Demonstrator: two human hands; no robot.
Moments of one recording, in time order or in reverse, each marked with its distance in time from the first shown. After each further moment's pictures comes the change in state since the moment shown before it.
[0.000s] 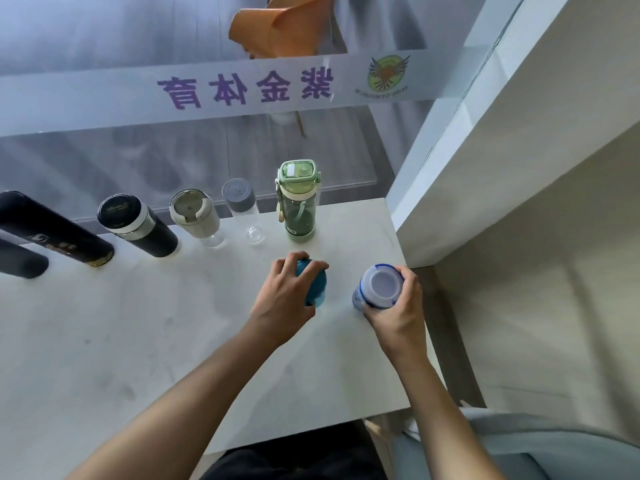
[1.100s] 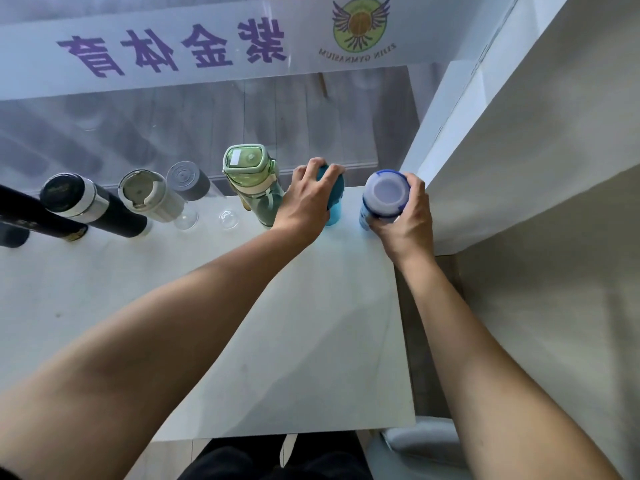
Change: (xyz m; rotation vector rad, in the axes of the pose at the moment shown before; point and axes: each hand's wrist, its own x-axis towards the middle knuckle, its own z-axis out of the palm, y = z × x) left_hand 0.206 0.048 0.035 0.101 0.071 -0.172; right_hand 0.208 0.032 -0.014 0.123 -0.078 -0.111
